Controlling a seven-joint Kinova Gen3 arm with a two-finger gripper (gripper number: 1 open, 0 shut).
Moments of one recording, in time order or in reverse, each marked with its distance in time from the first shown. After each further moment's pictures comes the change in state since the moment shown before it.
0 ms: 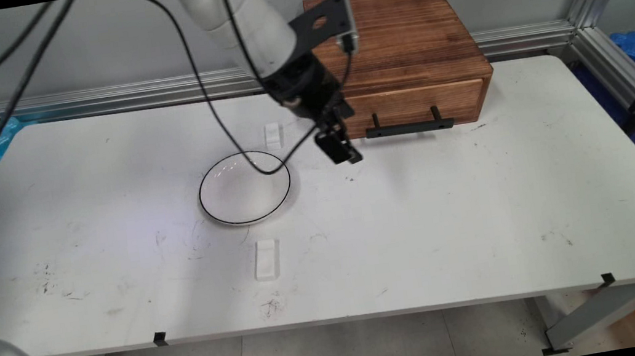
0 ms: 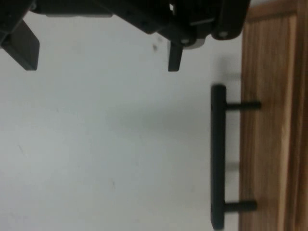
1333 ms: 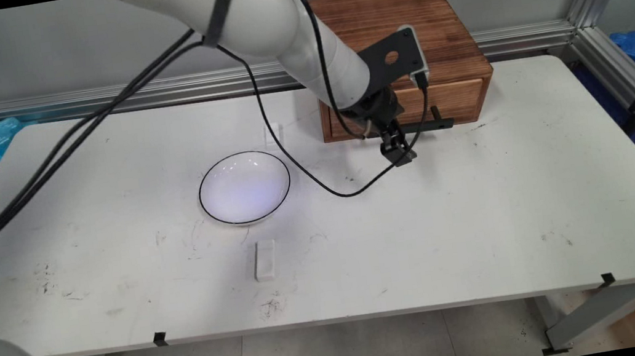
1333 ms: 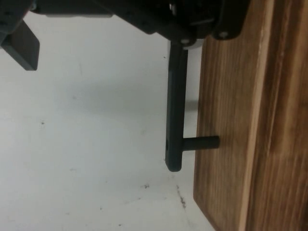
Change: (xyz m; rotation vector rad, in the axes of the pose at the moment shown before) arm 0.038 0.005 0.105 0.169 0.053 0.034
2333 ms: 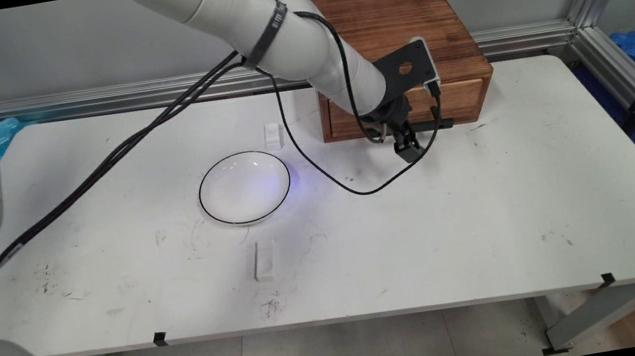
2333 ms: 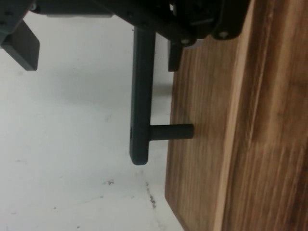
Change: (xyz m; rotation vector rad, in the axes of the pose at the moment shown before) arm 0.000 -0.012 0.054 0.062 0.009 -0.013
